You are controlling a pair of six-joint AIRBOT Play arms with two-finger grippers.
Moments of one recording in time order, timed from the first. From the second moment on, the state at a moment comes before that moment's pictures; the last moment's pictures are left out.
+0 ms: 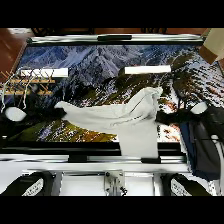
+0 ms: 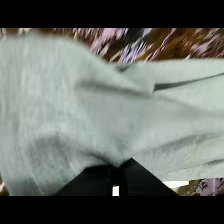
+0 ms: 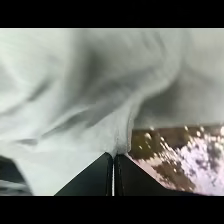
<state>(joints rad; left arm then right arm) -0.03 -0.94 0.78 1.05 -0.87 -1.41 -0.13 -1.11 0.83 -1.03 1.09 1.36</state>
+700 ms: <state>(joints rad) 0.08 -0.60 1.64 1.11 -1.06 -1.45 -0.12 -0.59 1.69 -1.13 0.73 1.38</state>
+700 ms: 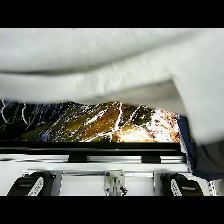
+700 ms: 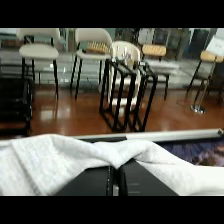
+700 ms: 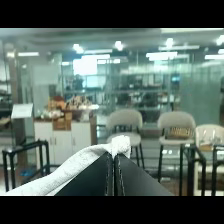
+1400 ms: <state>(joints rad) 0.08 -0.82 0.89 1.14 -1.25 -1.47 -0.12 -1.11 1.53 -1.46 1.10 1.49</state>
